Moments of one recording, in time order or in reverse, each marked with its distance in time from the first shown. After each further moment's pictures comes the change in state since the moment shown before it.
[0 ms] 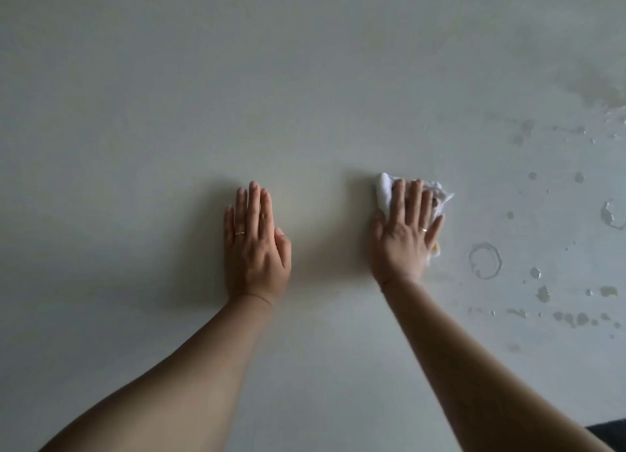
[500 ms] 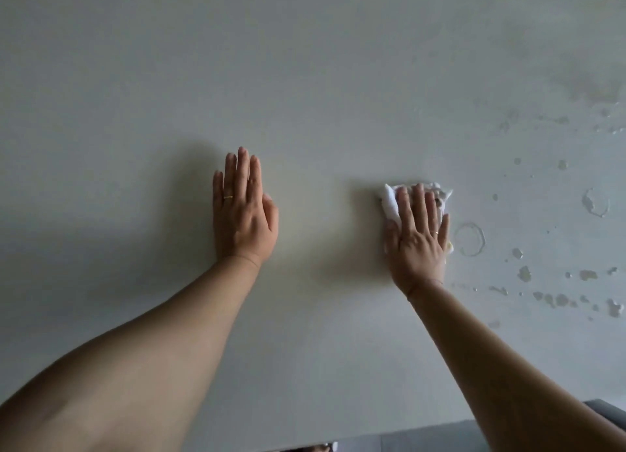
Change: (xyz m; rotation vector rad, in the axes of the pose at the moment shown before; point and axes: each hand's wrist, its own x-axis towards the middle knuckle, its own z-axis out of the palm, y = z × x) left_hand -0.003 0.001 -0.006 -0.024 0.007 -0.008; right_hand -0.029 0.069 -0.009 -0.055 -0.031 -0.147
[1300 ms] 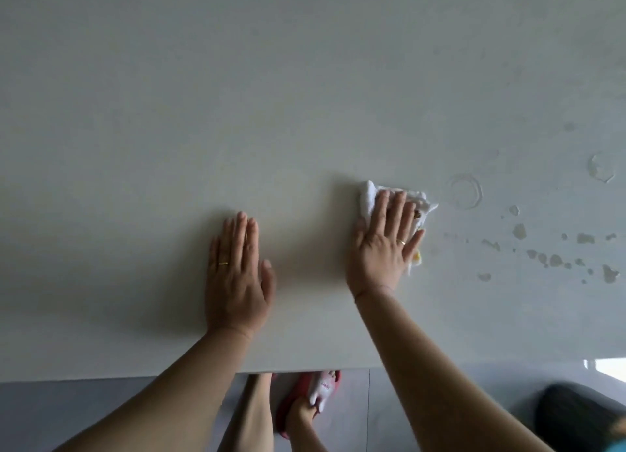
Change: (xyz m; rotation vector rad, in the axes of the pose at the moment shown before) left_hand -0.189 0.009 0.005 0.062 -0.025 -0.051; right_hand -0.099 -0.028 0.023 0.079 -0.011 0.100
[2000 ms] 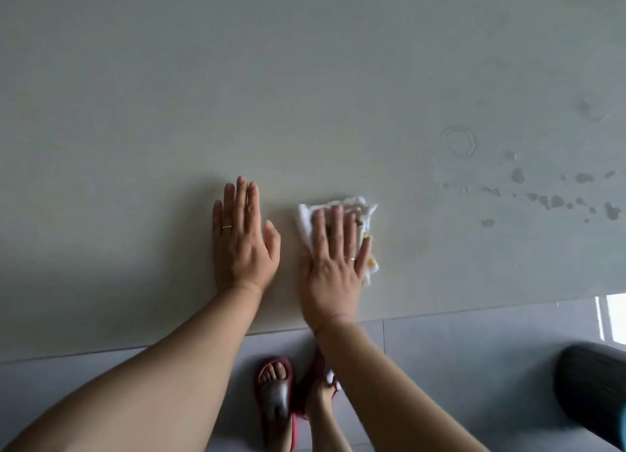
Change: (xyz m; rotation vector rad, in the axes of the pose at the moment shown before) left_hand 0.002 0.002 0.000 -0.047 0.075 0.035; right_hand -0.112 -0.021 0.036 0.028 0.017 -0.171
